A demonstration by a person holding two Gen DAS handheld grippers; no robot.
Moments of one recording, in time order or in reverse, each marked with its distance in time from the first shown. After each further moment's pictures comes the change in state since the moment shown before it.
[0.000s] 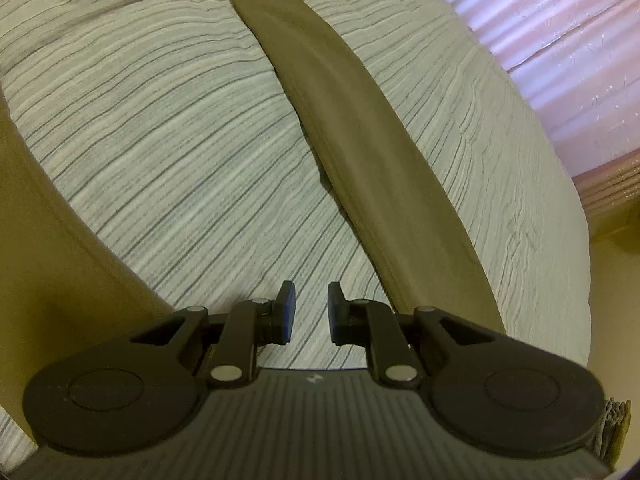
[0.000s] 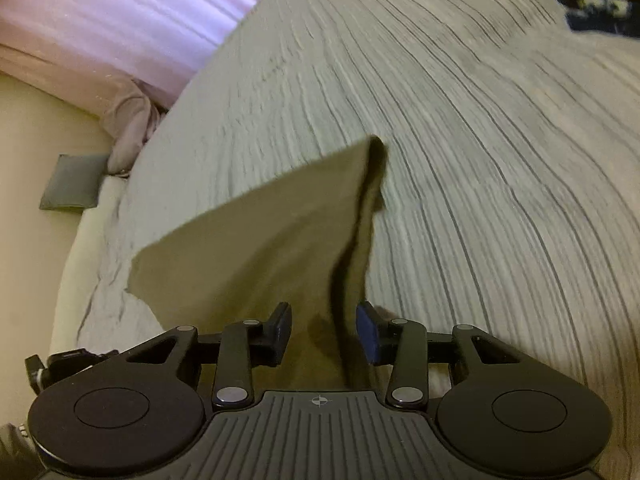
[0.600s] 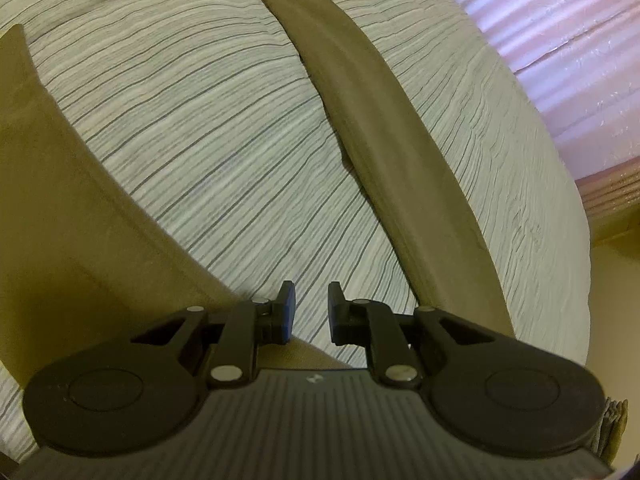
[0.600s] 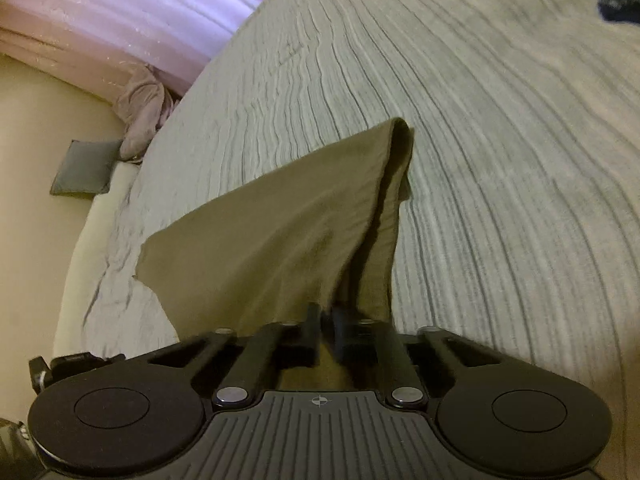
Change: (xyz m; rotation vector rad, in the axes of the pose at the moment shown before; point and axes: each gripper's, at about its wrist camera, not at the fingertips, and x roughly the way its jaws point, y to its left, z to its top) left arm -0.009 0.020 -0.017 -0.037 0.006 0.004; right arm 0.017 0.020 -0.004 -0.078 0.021 0.021
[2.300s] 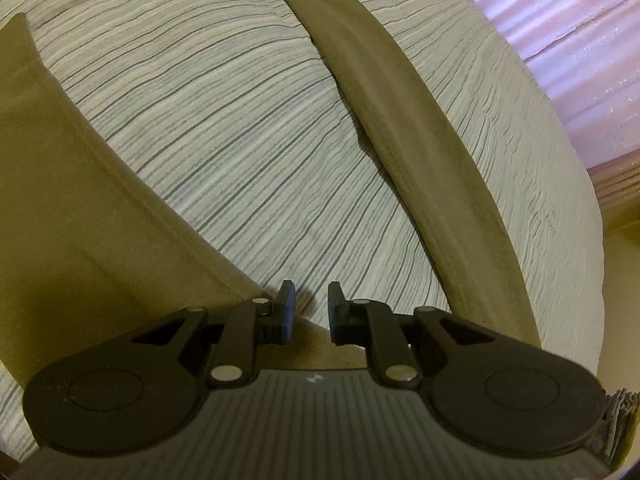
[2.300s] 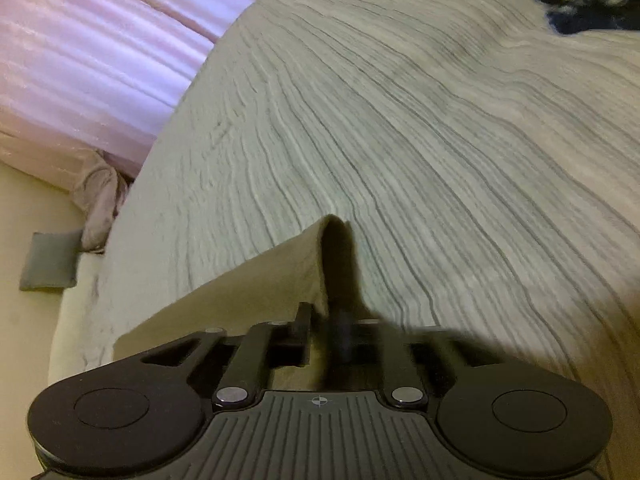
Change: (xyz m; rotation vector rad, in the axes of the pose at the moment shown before) left arm 0.015 0.005 -0.011 0.018 0.017 0.032; right arm -0.003 -0.033 0.057 0.209 -0.194 -0.094
